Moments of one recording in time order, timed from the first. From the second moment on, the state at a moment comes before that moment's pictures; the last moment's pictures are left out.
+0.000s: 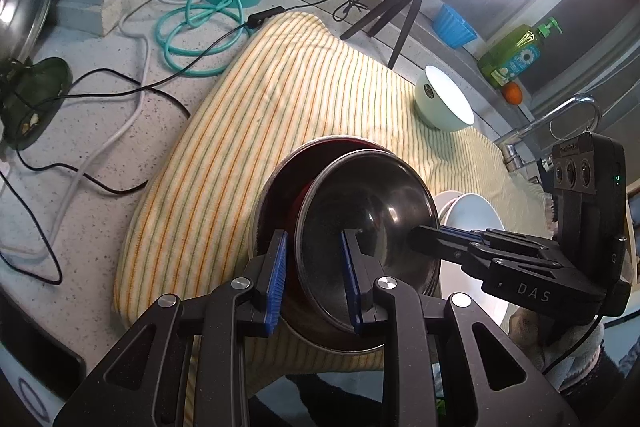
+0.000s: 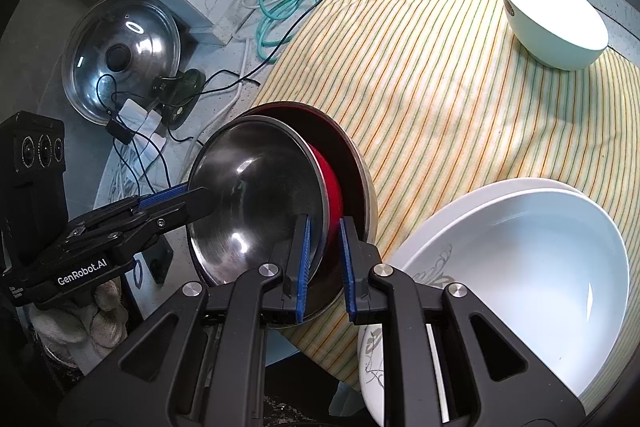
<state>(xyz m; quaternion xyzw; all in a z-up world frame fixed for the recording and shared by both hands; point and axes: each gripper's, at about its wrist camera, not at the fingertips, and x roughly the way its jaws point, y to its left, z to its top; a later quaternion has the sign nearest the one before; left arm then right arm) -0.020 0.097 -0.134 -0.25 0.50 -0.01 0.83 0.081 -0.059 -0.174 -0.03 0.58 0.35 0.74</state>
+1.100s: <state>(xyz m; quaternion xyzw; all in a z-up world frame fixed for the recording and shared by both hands) -0.021 0.090 -0.115 -0.22 0.49 0.01 0.85 0.072 -0.068 -0.142 -0.05 0.53 0.35 0.77</state>
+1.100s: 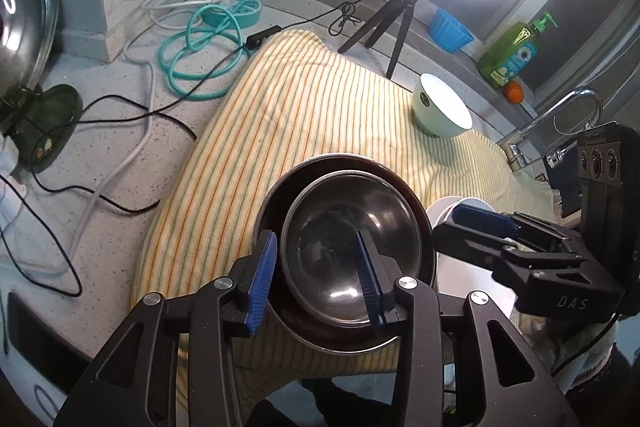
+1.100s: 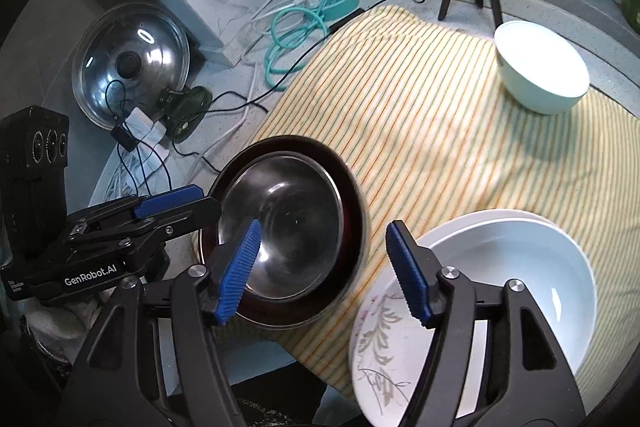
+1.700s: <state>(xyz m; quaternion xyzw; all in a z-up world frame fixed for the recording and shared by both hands) 0.014 0.064 -0.097 -0.18 0.47 -0.01 0.86 0.108 -0.164 -0.111 0.02 0.48 0.27 0.83</state>
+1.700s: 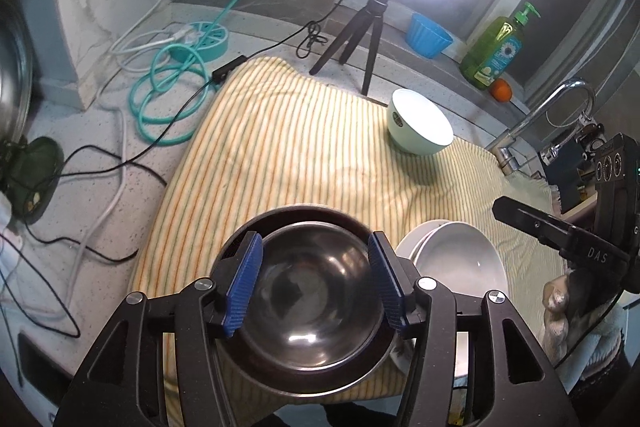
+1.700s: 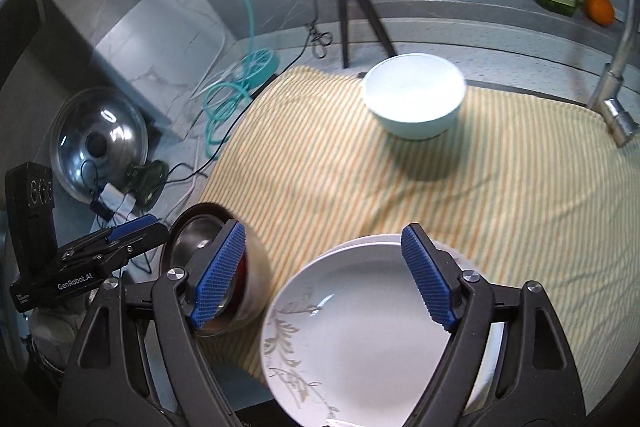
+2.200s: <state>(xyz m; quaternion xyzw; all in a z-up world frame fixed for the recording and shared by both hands) 0.082 0.027 -0.087 -0.15 0.46 -0.05 0.87 0.165 -0.238 -0.096 0.02 0.46 0.20 0.86</state>
